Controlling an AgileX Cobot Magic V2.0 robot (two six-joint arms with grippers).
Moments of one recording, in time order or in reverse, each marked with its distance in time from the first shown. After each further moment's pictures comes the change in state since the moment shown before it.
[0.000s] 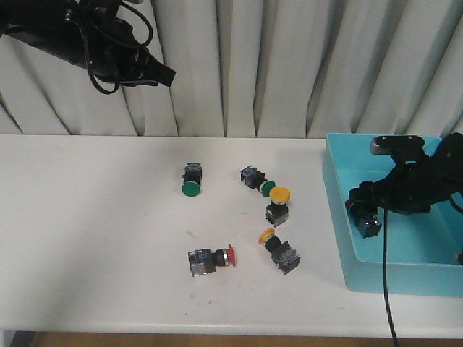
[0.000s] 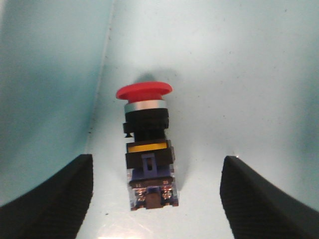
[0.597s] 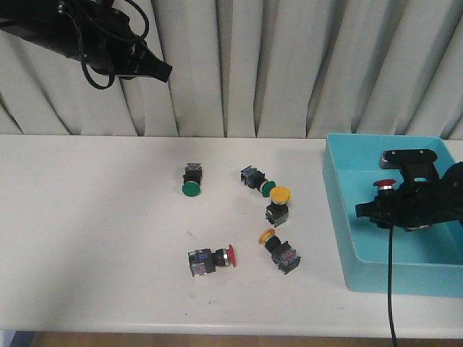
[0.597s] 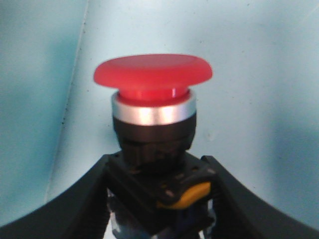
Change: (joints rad) left arm 0.000 -0.022 0.000 -0.001 -0.016 0.050; right arm 0.000 -0.047 0.180 -0.004 -0.230 0.002
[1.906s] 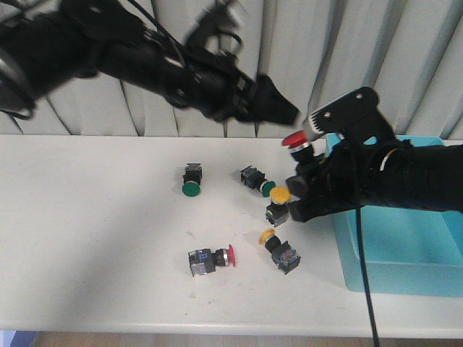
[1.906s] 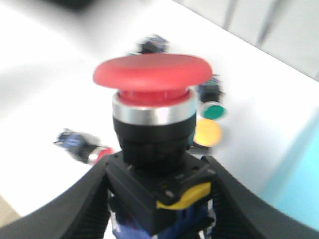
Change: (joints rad) left arm -0.130 0.094 0.000 -0.668 0.122 0.206; right arm 0.439 -0.534 0.030 0.005 0.188 -0.094
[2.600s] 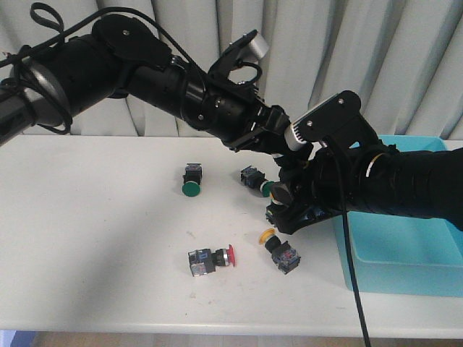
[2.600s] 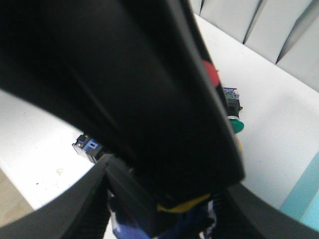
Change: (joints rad) left arm -0.082 0.096 0.000 -0.054 0.113 -0.002; right arm 0.100 0.000 0.000 0.031 -0.017 -0.062
